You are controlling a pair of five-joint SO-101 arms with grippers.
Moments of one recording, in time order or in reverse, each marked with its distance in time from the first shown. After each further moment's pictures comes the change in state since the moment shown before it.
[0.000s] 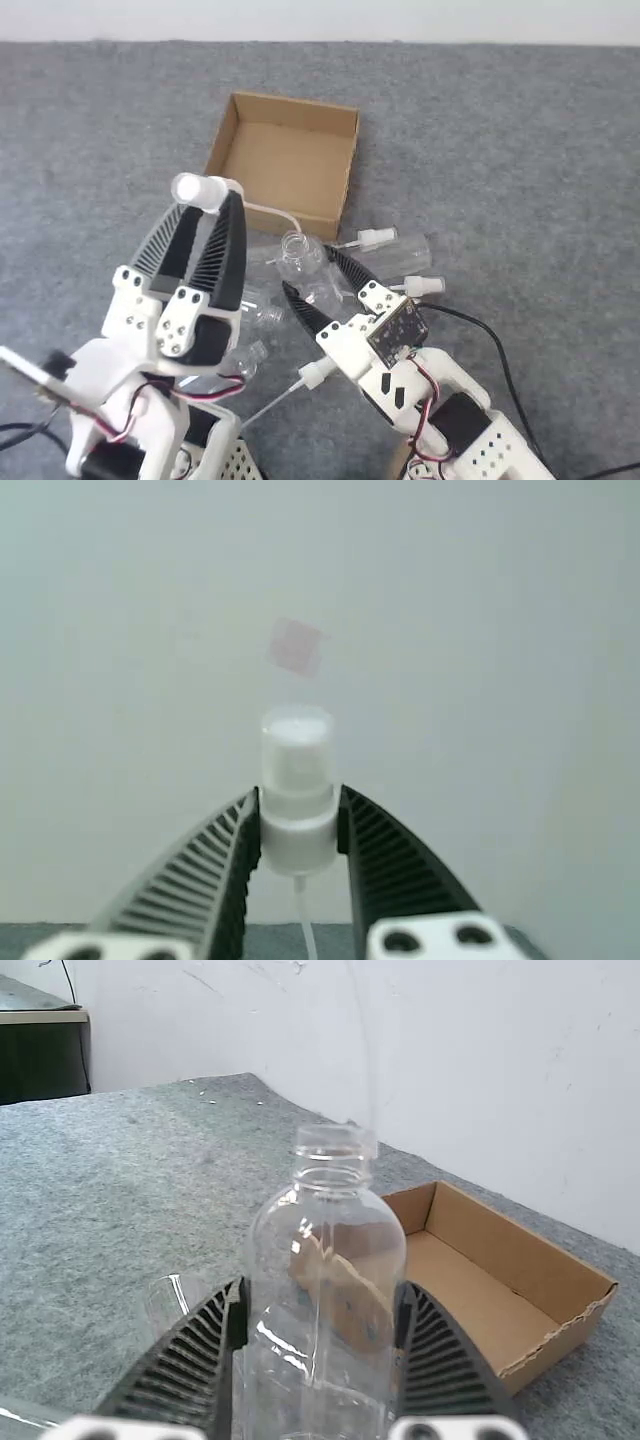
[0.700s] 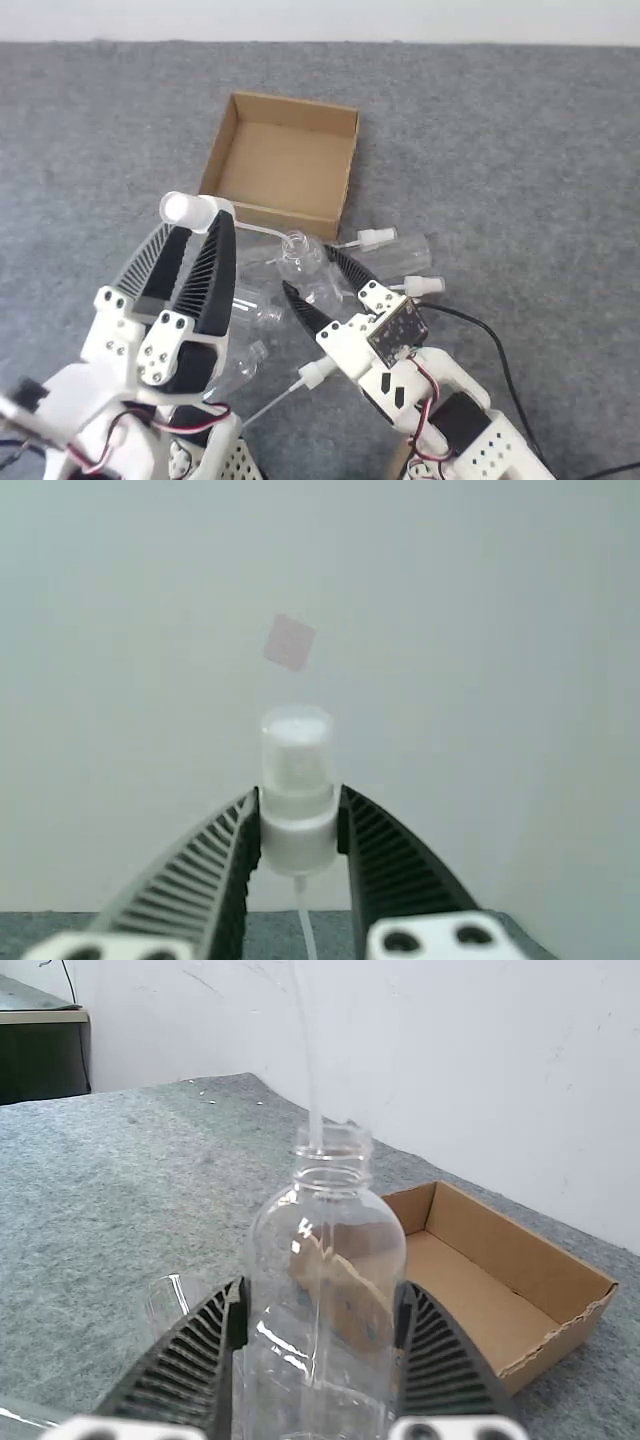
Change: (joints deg) left arm 1.0 0.0 -8.7 10.2 -0.4; right arm 0.0 0.0 0.0 0.0 0.0
